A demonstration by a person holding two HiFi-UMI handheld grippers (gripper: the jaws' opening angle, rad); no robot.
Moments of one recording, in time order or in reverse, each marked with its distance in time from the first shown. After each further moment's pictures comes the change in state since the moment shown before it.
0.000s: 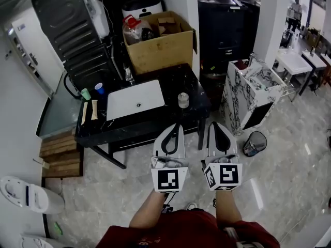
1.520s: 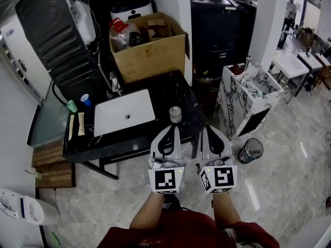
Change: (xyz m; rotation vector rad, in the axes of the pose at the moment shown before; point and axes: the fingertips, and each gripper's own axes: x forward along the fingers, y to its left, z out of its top) left arm 0.105 0.025 -0.064 -0.082 0.014 0.005; right arm 0.097 -0.037 -0.041 -0.028 0.026 0.020
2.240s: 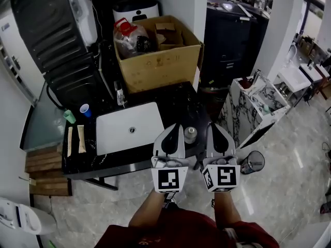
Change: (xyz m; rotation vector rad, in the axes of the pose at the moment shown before) left arm 0.096 0.127 -0.018 0.012 -0.046 -0.031; right arm 0.158 0.032 -0.005 -0.080 -0.008 -0.044
